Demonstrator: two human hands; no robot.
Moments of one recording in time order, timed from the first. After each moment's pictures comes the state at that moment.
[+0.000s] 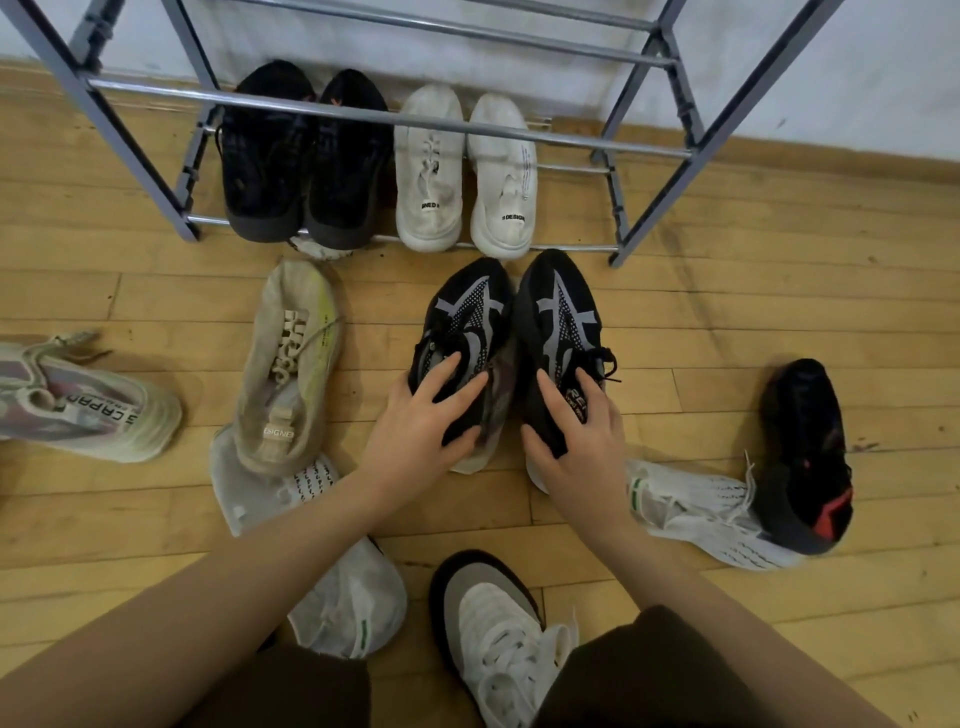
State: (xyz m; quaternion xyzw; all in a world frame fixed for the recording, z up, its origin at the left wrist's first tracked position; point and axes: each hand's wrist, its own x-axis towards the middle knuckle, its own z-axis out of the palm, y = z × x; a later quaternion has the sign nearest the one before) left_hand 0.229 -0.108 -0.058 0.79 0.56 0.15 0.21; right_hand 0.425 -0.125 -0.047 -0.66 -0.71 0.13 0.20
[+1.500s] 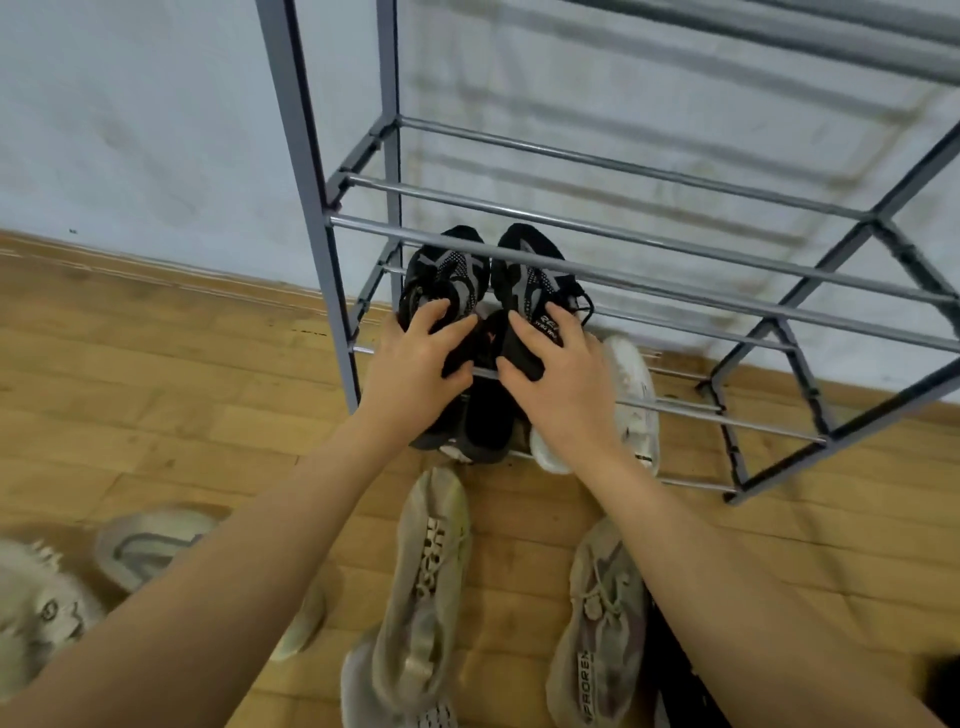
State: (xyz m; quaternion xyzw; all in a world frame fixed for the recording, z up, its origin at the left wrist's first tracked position) left_hand 0.048 0.072 0.086 0.69 0.66 0.29 0.00; right_hand 0.215 0.105 0.093 -0.55 -0.79 0.06 0.26
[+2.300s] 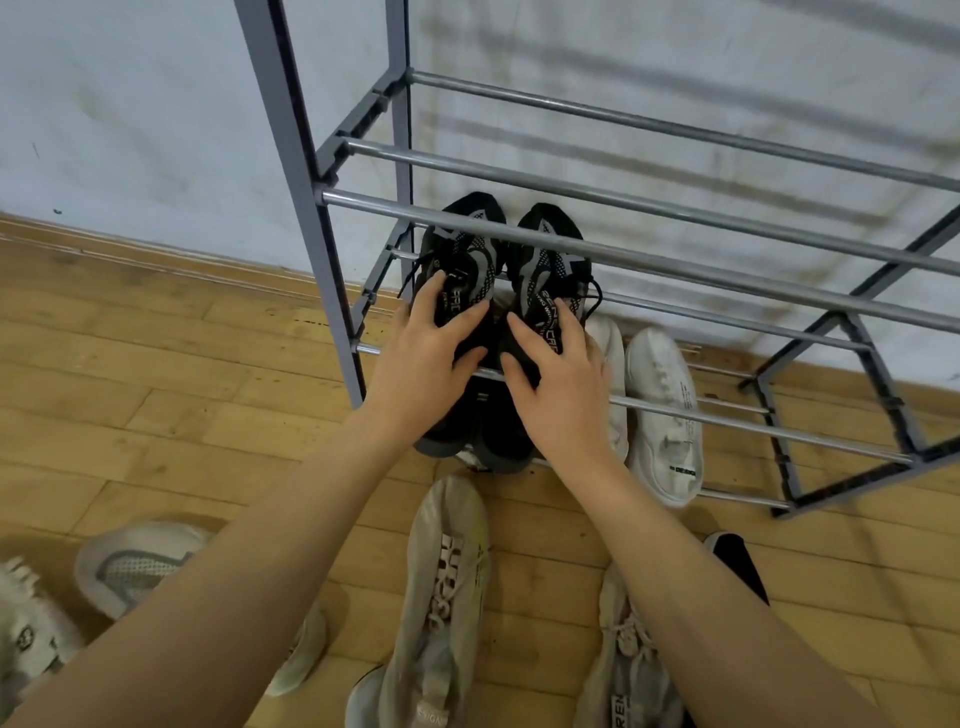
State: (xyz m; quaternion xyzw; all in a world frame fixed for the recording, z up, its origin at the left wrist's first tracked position) left_hand 0.032 0.109 0.057 0.69 0.65 0.31 0.04; right_hand 0.184 0.133 0.046 -0.55 -0.78 0.07 0.29
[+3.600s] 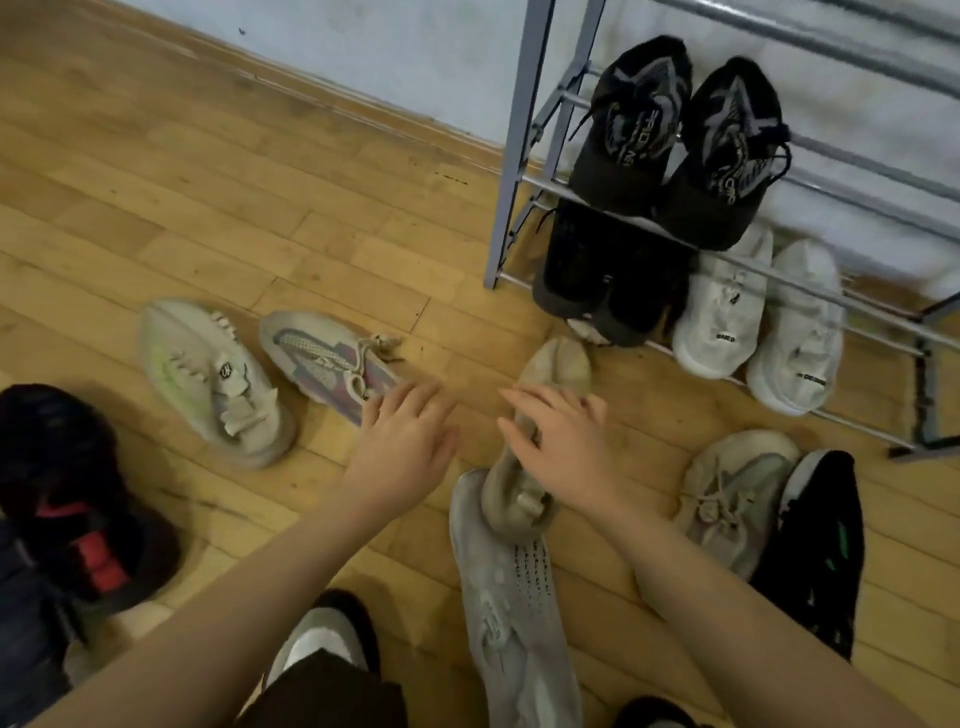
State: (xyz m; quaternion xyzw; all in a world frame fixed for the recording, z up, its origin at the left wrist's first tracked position) left_hand 0.005 -0.141 -0.040 0.60 0.78 0.11 0.10; right_hand 0.167 -0.038 -0.032 -0.39 -0.90 0.19 0.05
